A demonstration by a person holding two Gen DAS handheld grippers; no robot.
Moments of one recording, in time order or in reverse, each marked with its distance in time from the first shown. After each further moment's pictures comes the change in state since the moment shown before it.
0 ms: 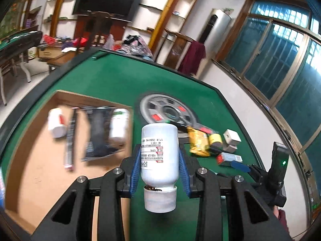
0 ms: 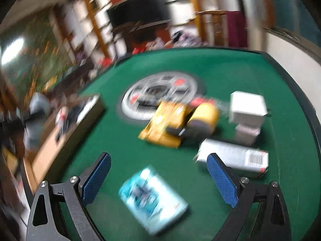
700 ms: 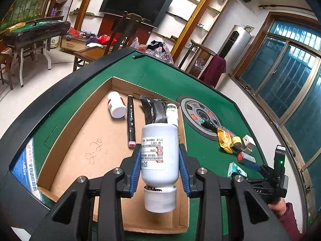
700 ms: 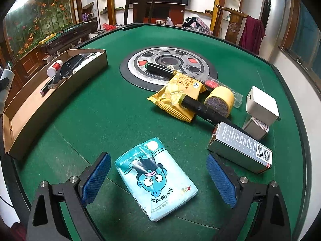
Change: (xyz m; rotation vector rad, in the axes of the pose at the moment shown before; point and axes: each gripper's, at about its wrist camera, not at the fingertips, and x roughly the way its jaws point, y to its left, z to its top) left arm -0.058 0.090 -0.037 -0.129 -0.056 0.066; right arm 0.024 0.023 -0.013 -0.153 0.121 -0.117
